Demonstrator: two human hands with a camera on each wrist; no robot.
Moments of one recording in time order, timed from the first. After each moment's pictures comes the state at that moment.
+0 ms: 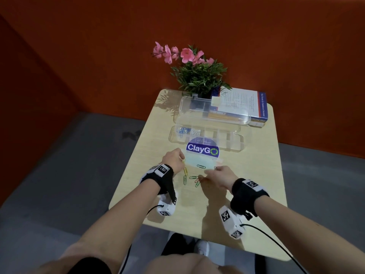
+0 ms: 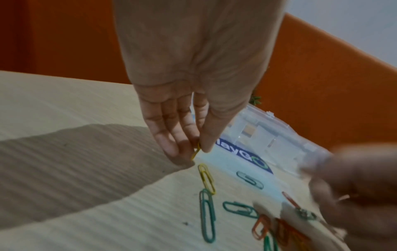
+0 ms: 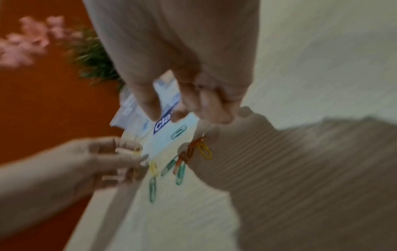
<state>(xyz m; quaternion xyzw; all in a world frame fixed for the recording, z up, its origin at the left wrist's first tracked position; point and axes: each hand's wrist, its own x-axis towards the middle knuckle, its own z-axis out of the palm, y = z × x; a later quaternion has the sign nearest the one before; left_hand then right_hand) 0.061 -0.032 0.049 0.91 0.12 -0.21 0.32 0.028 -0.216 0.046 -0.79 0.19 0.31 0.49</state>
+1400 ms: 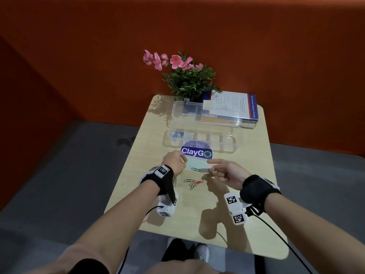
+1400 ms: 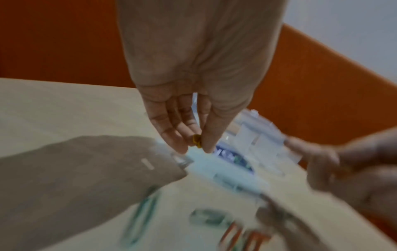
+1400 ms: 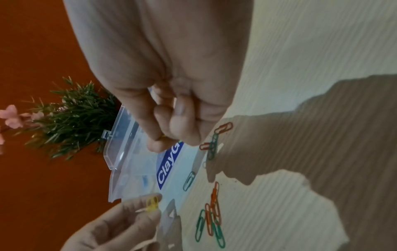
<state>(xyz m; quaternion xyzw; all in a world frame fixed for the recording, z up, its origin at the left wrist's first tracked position) 0.069 -0.051 0.058 0.93 0.07 -0.21 0.31 0.038 -0.254 0.072 -0.55 0.24 0.32 0.73</state>
